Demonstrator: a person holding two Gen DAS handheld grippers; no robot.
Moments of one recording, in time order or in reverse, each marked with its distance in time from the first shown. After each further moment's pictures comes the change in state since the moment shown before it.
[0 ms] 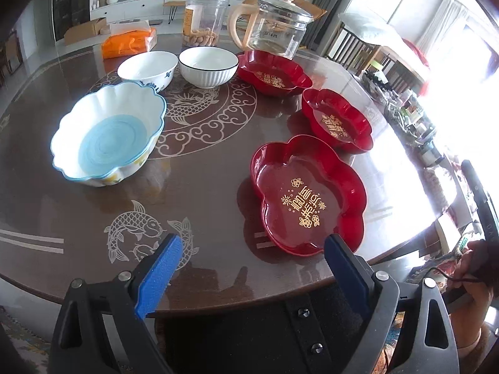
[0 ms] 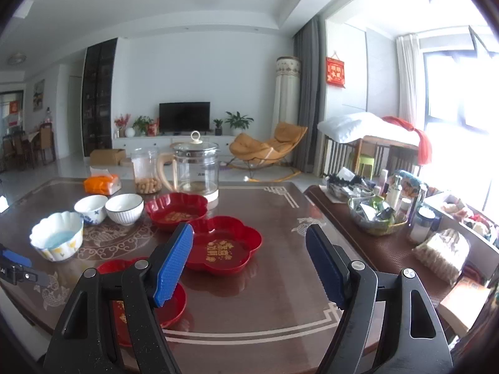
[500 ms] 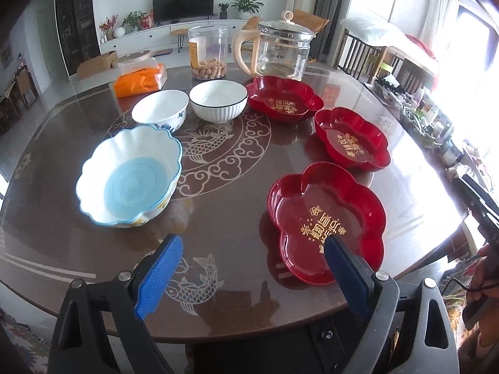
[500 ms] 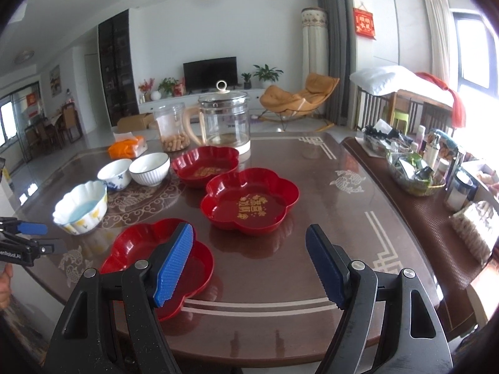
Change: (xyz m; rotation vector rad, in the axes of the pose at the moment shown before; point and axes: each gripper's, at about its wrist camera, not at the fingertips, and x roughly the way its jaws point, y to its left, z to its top) left arm -0.010 -0.016 0.028 0.097 -0.096 0.148; right arm 0.038 0.000 -0.008 0.045 0.237 0.178
